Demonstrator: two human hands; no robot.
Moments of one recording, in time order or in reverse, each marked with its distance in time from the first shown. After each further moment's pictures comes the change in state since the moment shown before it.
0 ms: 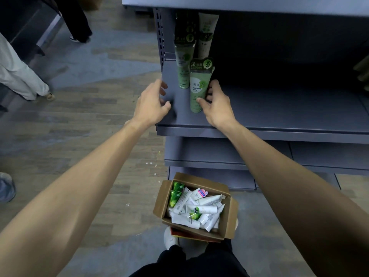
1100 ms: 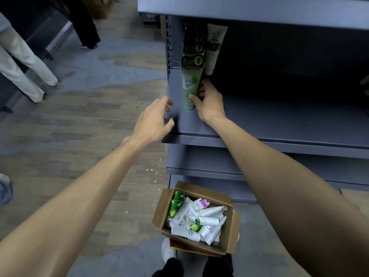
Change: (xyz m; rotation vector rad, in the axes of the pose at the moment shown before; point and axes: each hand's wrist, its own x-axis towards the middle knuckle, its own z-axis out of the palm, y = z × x) left_hand -0.031 -0.001 -0.010 0.057 -0.062 0.055; right_hand 0.042 -0.011 0.036 -0.111 0.081 -0.026
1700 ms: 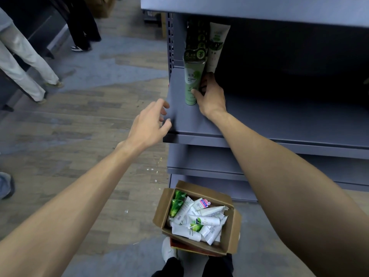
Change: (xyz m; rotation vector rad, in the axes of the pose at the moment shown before) left_hand -0.013 -0.011 -0.003 -0.007 0.058 0.003; right_hand 0.013 -0.006 0.002 -0.108 0.016 0.024
